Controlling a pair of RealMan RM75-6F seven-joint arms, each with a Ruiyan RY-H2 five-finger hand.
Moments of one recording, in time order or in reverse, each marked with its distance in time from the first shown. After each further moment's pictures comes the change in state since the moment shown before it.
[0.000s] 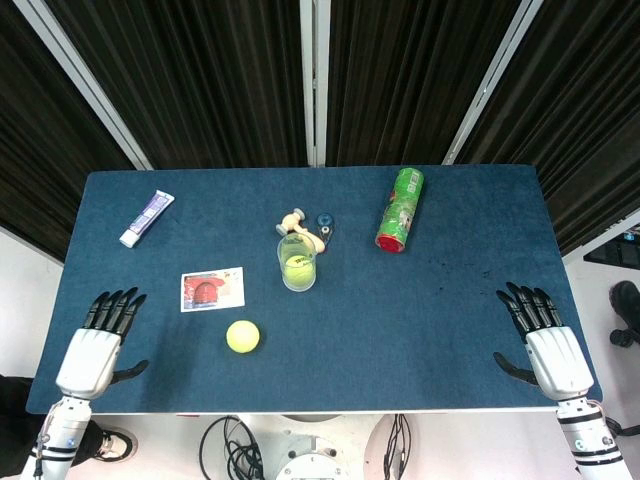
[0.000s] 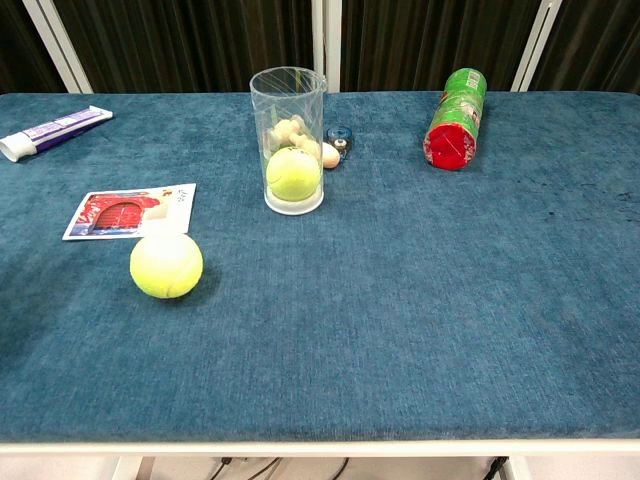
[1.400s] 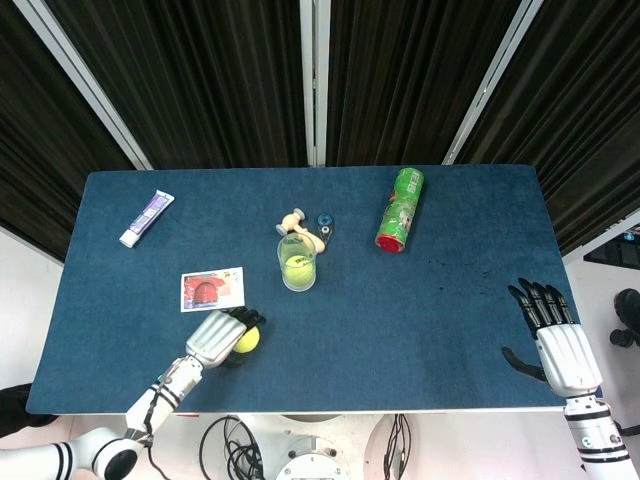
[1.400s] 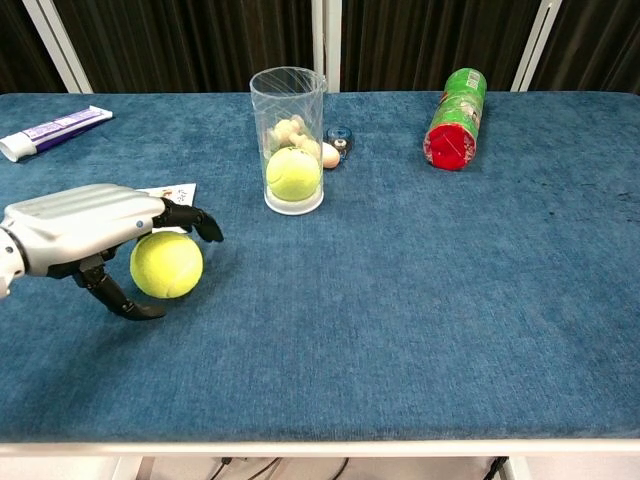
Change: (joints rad) left arm -0.377 -0.250 -0.071 0.044 -0.232 -0.528 0.183; right arm -0.005 0.008 0.016 0.006 0.027 0.000 0.025
